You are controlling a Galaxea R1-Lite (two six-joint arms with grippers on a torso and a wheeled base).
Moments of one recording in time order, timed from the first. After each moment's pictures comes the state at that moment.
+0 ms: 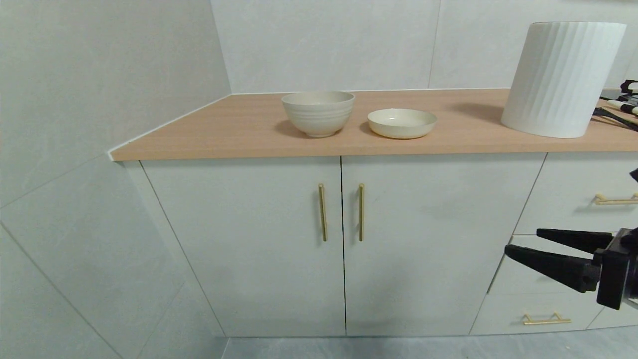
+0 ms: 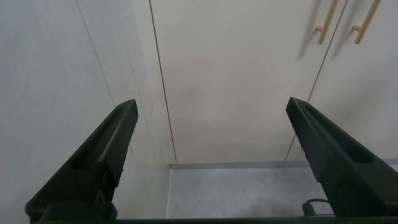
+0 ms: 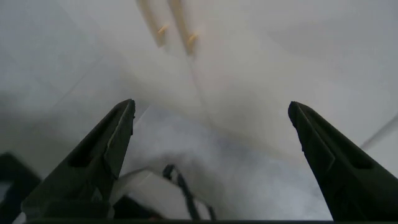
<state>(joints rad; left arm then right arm) 0.00 0.00 0.00 0.00 -0.01 0.01 0.34 1.14 -0.56 -0.28 0.28 0.11</state>
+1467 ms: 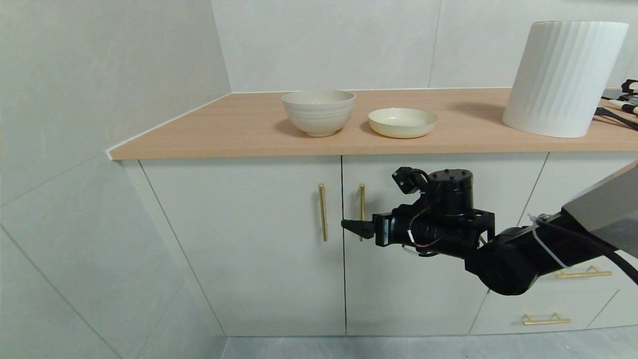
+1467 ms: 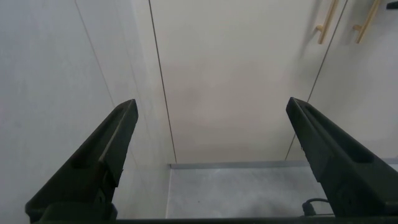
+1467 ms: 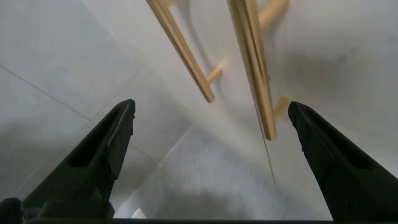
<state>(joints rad) 0.00 0.00 0.00 0.00 -0.01 0.01 0.58 2.08 -1.03 -0.79 0.28 0.29</state>
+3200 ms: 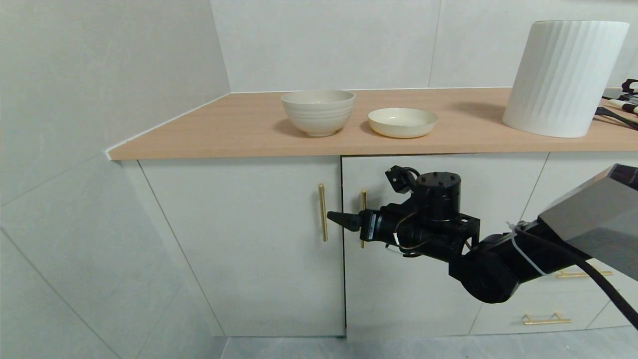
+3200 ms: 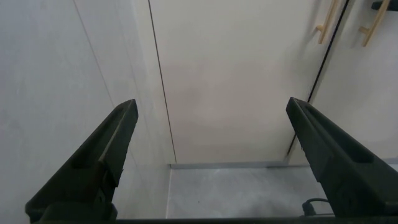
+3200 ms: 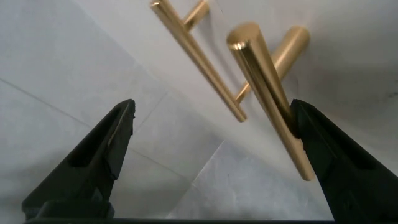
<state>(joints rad) 0.00 0.00 0.00 0.00 -0.01 0.01 0.64 2.12 -1.06 -0.91 0.26 0.47</state>
